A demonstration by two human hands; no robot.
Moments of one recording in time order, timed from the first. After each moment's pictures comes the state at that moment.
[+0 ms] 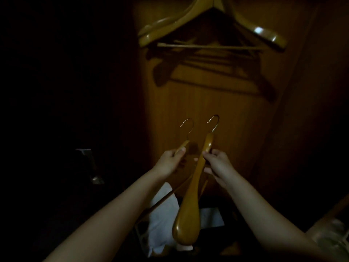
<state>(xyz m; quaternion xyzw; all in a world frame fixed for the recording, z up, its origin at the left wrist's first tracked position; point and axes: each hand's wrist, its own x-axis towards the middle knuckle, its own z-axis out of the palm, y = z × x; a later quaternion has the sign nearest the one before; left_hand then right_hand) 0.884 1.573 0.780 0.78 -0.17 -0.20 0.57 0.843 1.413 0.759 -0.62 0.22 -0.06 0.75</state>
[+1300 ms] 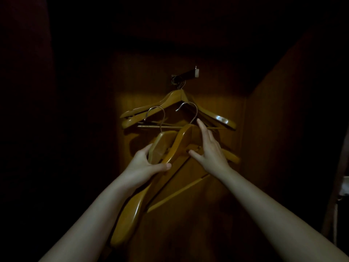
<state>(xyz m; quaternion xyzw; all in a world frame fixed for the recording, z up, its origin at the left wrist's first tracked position) 0.935 1.607 0.973 0.67 -0.43 -0.06 0.60 0.870 1.405 0.975 -0.90 0.04 -0.39 0.18</state>
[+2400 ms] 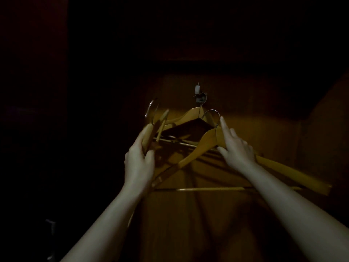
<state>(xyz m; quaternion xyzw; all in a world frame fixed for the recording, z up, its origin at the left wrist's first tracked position) 0.871 1.490 0.993 0.70 -0.16 0.41 0.56 0.905 1.248 1.033 -0.92 -0.05 -0.39 0.06</state>
